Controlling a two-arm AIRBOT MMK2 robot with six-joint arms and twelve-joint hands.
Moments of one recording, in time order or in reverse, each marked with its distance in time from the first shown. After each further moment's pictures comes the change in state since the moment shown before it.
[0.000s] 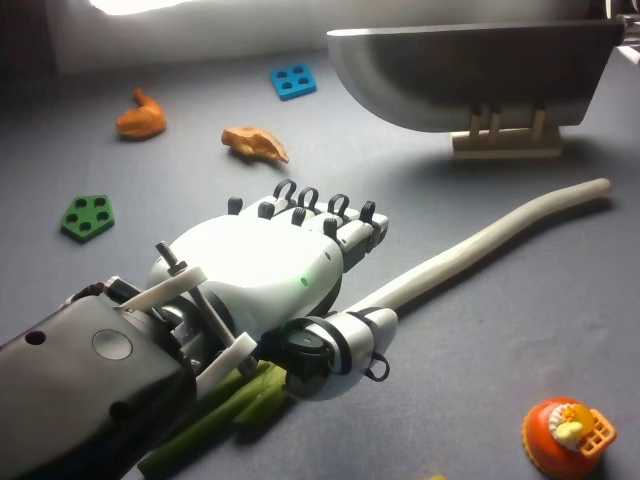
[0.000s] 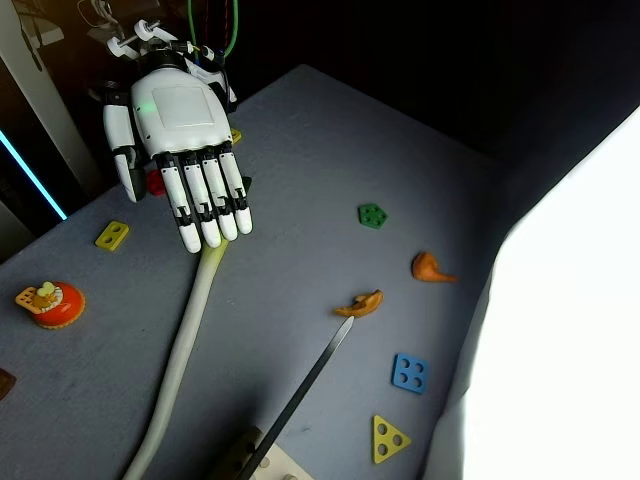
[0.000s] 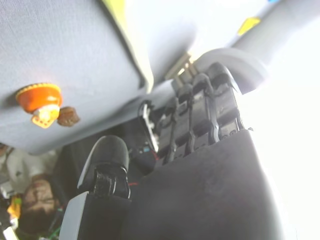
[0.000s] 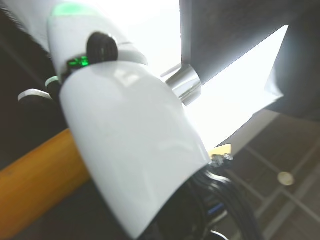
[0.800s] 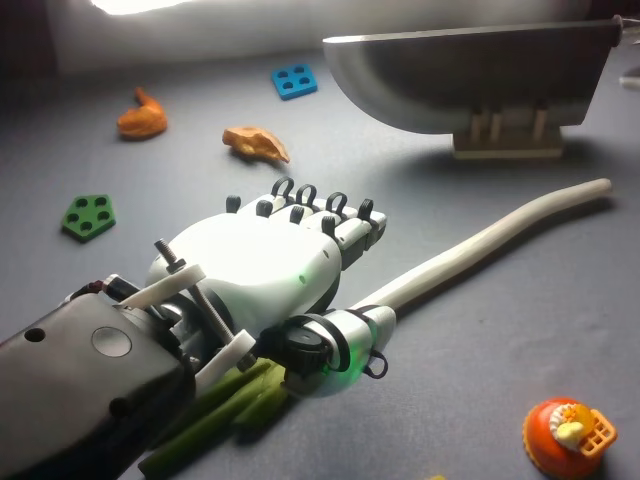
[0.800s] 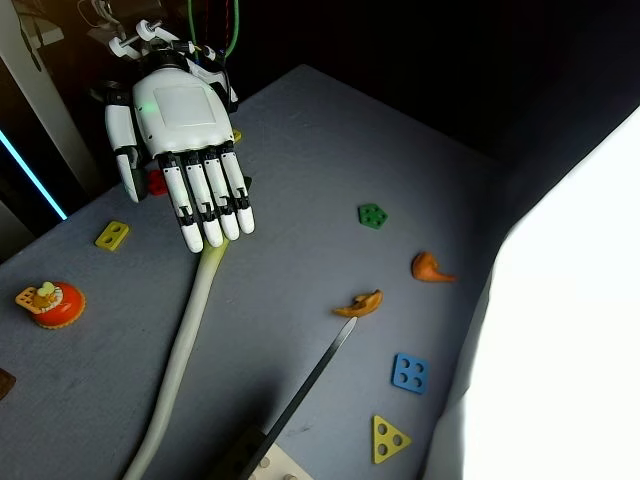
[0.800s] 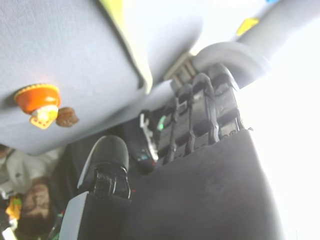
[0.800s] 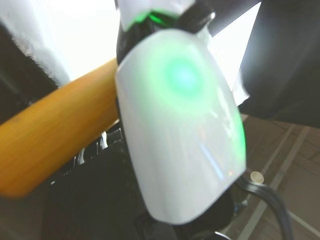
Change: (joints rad) left arm -0.001 0.000 0.001 0.000 0.000 0.000; right arm -0.052 0.092 -0.007 -0.175 0.092 0.099
